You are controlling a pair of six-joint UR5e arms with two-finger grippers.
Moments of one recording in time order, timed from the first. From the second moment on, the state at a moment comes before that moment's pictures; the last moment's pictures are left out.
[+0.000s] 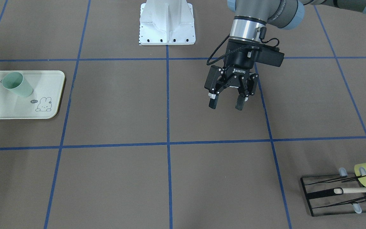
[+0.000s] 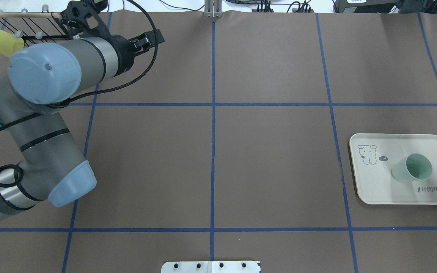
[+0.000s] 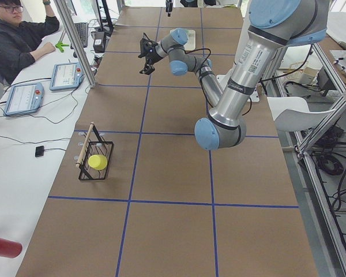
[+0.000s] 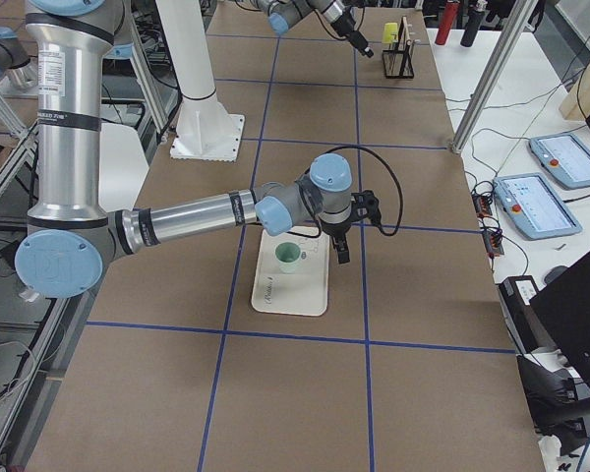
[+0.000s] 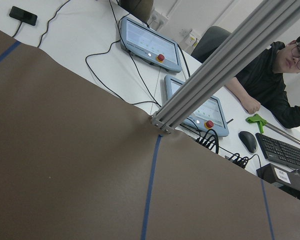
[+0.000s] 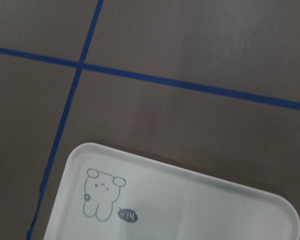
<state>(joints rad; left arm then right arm) -0.70 -2.11 -1.89 -1.92 -1.42 -1.42 1.32 -1.60 1.87 -1.40 2.30 0.23</state>
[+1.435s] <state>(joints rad) -1.42 -1.58 -1.81 -1.80 -2.29 -0.22 1.44 -1.59 1.85 -1.65 2.26 0.03</state>
